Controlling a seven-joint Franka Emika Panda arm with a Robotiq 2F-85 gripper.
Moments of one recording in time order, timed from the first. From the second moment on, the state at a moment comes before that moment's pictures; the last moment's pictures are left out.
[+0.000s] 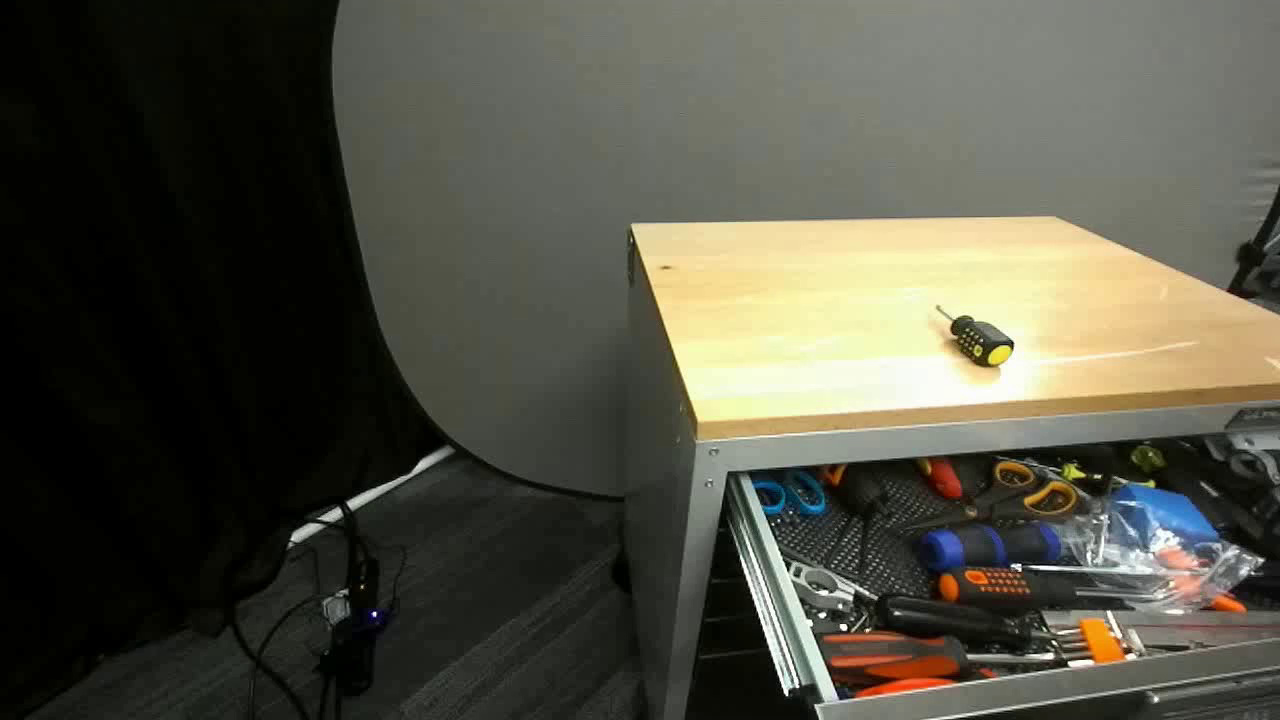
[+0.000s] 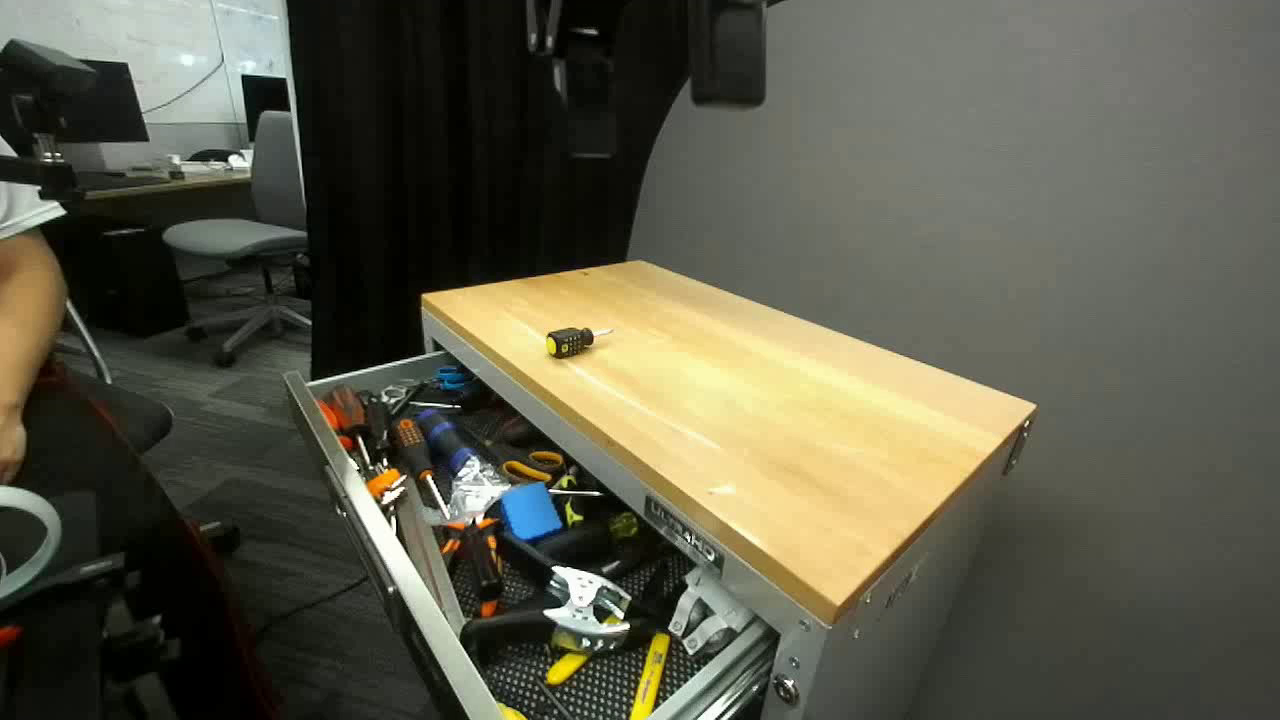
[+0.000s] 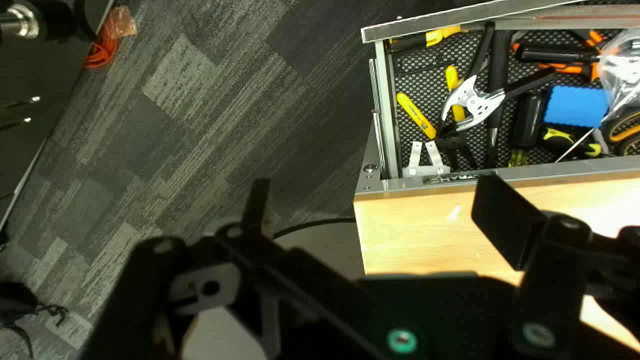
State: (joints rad) arm -0.21 -0.25 -0.12 -2.12 -0.31 1.91 -0.04
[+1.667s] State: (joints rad) arm 0.02 0.15 0.02 -2.10 -0.01 2.17 0.02
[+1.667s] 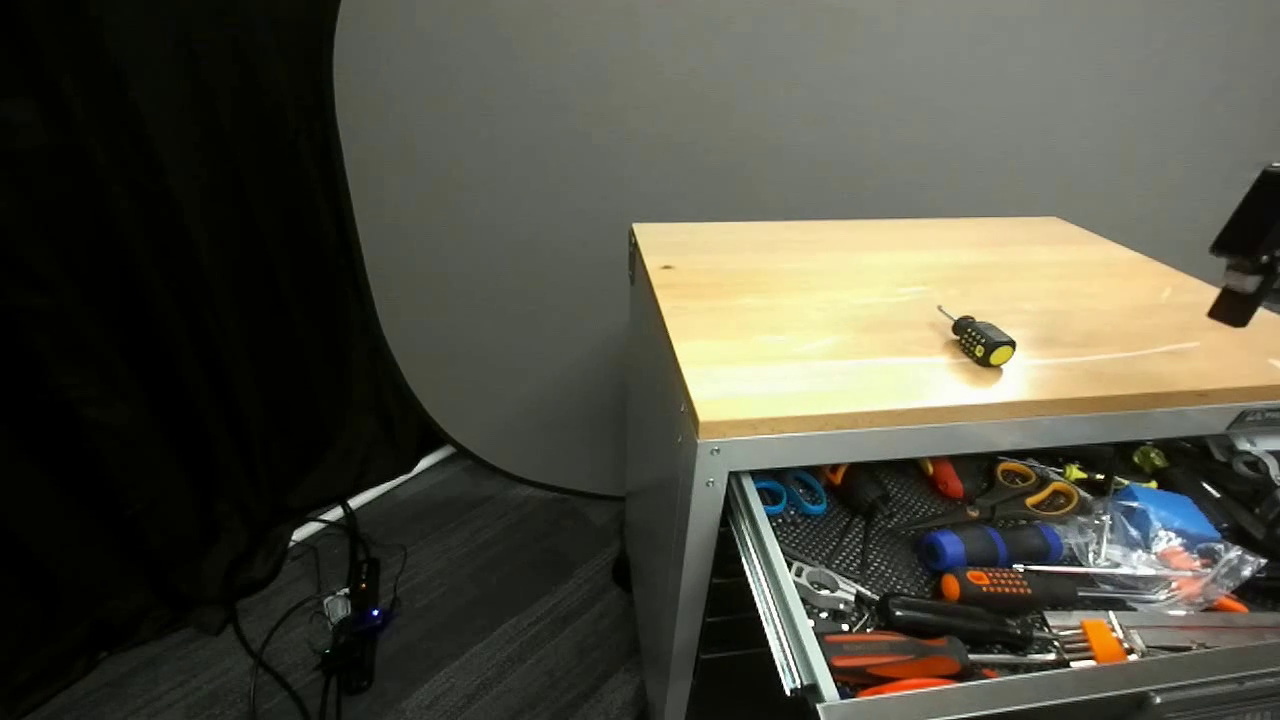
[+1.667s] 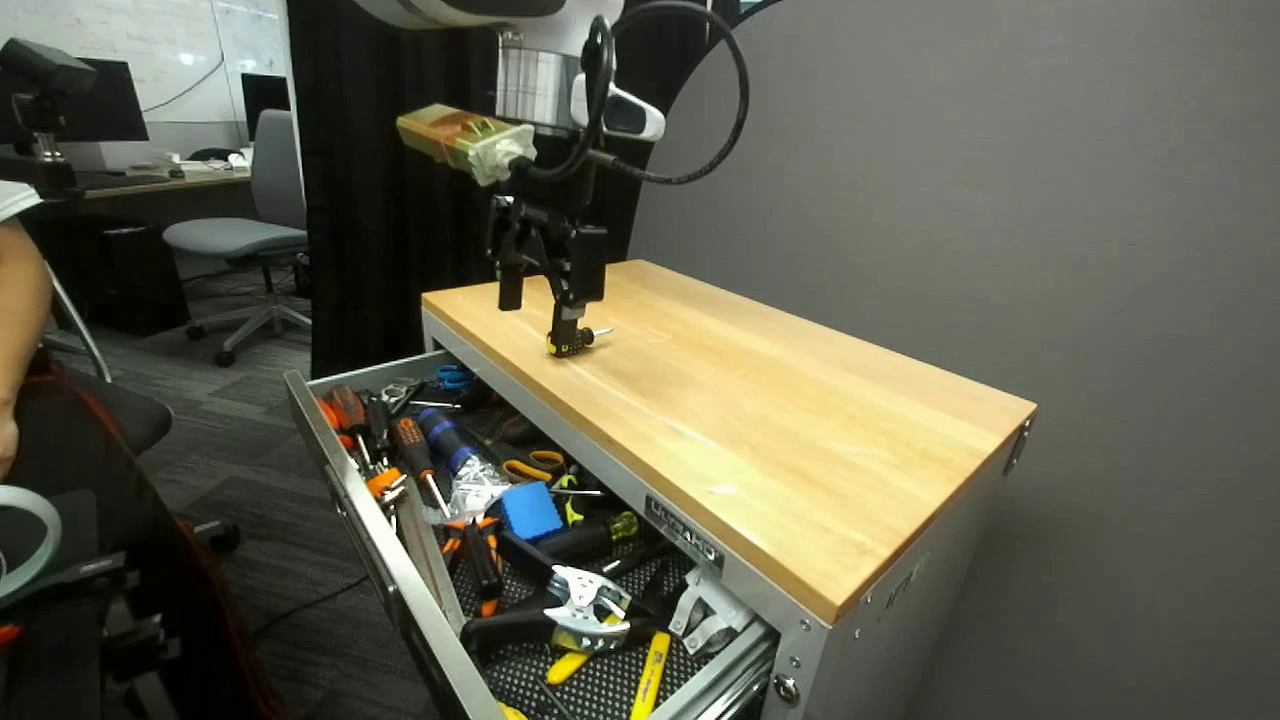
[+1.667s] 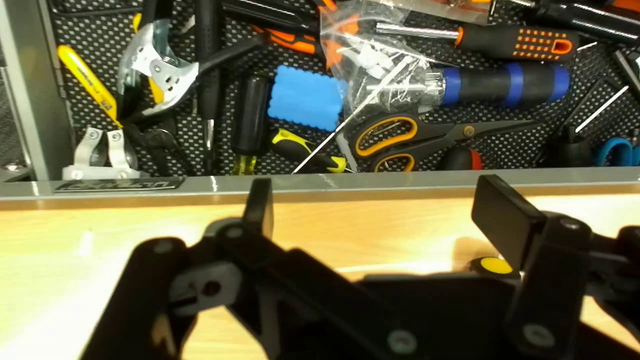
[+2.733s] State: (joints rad) arm 0.04 0.41 0.12 -1.91 0.17 2.33 -0.03
